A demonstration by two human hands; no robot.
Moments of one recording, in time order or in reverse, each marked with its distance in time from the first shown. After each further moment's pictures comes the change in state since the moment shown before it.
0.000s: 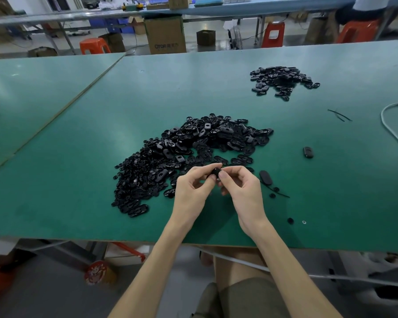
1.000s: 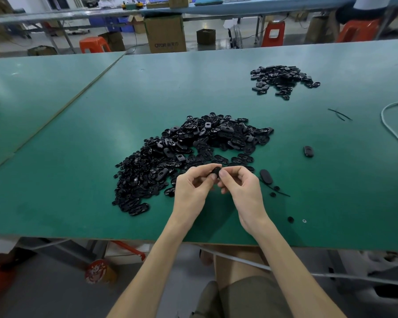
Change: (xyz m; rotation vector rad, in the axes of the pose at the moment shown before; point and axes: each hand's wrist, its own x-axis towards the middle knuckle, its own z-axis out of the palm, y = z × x) left_hand 0.002 -0.005 -0.001 -0.017 0.020 0.010; right_hand 0.001 -0.003 0.002 0.009 -0.013 0.036
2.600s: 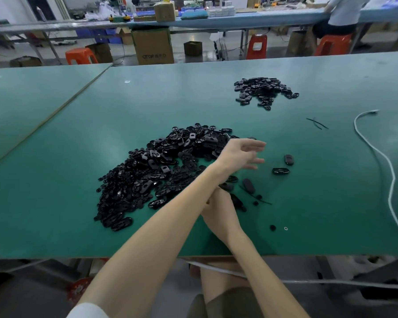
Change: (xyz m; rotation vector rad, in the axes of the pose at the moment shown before) left_hand 0.096 0.052 0.114 0.100 -0.553 -0.216; right_hand -0.002 0.002 0.007 -0.587 -0.159 -0.006
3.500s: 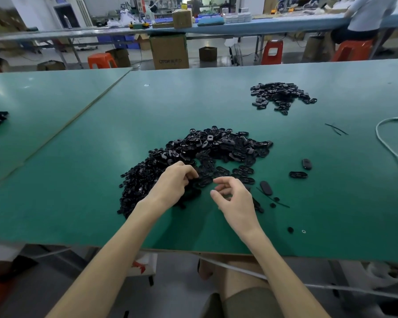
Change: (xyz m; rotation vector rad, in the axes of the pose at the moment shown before) left_hand -0.119 -0.060 -0.124 0.866 0.325 0.031; right_hand -0.004 -0.006 -0.001 0.171 0.119 -0.048
